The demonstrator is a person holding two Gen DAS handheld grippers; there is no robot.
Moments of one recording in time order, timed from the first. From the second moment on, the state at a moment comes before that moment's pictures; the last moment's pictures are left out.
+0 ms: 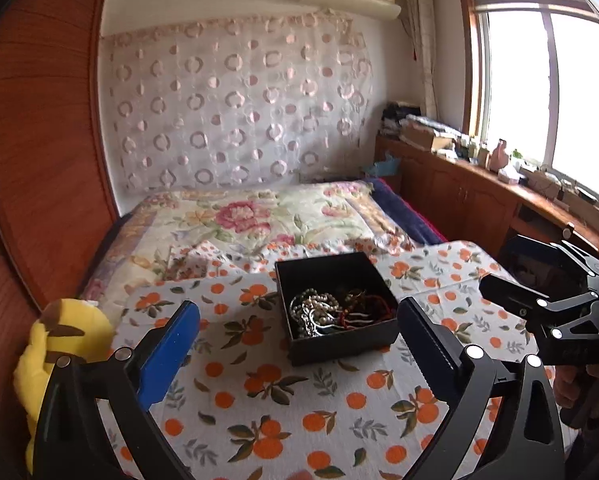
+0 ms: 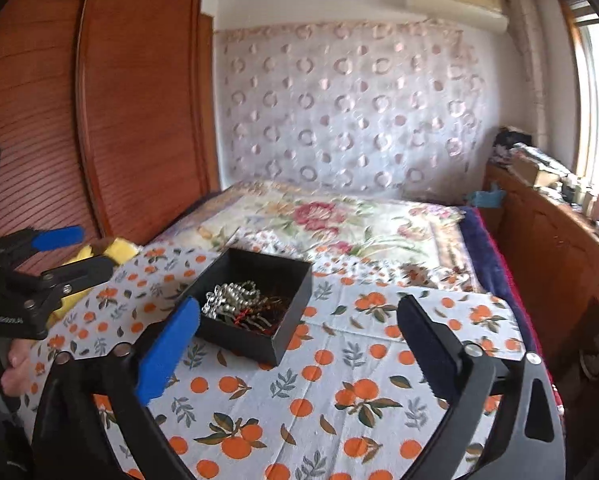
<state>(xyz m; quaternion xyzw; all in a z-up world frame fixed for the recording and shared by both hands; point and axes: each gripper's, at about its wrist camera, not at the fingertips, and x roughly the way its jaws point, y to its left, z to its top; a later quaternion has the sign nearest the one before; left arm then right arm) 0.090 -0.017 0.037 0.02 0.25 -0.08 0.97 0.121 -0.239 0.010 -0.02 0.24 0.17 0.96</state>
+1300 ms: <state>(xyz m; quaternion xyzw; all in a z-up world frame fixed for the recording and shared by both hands) 0.038 -0.008 0.036 0.01 0.24 -0.03 0.97 0.056 -0.250 0.011 0.01 0.22 0.13 0.97</state>
